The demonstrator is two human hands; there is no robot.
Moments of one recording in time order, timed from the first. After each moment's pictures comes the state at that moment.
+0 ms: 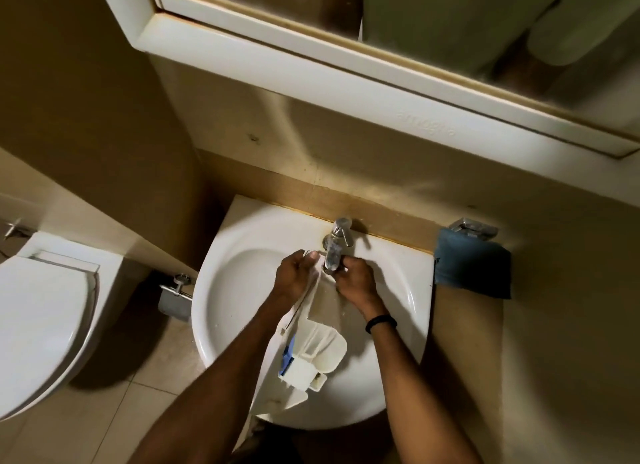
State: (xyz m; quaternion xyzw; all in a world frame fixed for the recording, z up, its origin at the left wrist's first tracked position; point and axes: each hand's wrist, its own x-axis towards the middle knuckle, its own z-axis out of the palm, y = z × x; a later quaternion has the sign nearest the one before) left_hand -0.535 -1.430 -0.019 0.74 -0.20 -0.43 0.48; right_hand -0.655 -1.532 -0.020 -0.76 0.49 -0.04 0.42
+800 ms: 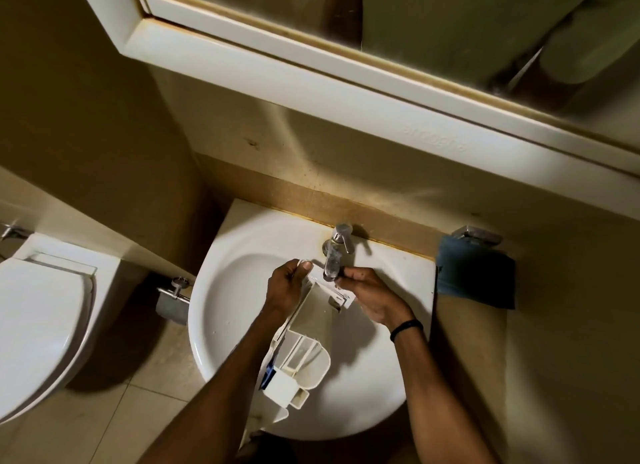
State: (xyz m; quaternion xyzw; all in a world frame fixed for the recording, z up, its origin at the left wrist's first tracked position) left_hand -0.529 -1.422 -0.051 0.75 -0.20 -0.39 0.48; right_hand -0.677 -1.553 -0.014 -0.53 0.42 0.00 0.73
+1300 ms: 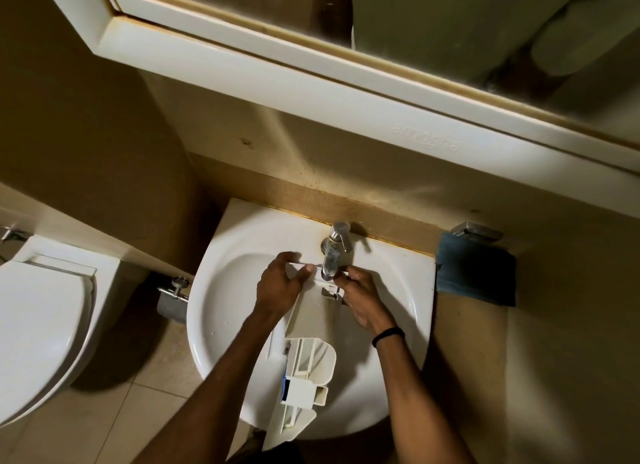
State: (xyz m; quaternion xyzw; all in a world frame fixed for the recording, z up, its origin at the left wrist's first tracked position) left_hand -0.518 -1.416 -0.037 0.81 -0.25 -0.35 0.39; right_hand -0.668 -1.529 -0.037 -0.48 0.51 -0.11 0.71
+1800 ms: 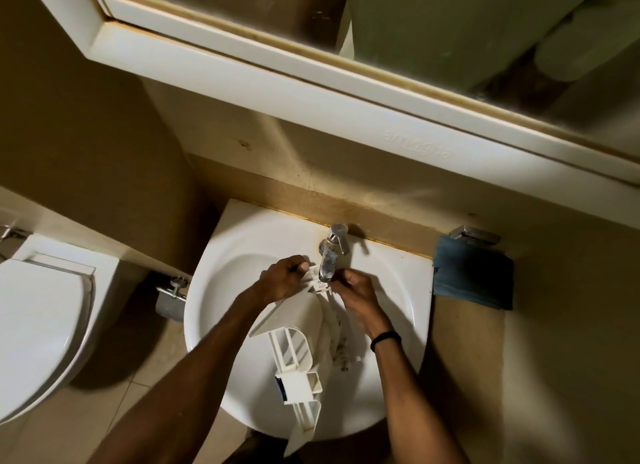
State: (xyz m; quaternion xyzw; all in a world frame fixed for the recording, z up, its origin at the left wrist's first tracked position) left_hand -0.493 -1.439 -0.052 0.74 -0.27 -0.53 0.31; right_hand -0.675 -1.534 -0.041 -0.55 0.49 -0.12 0.66
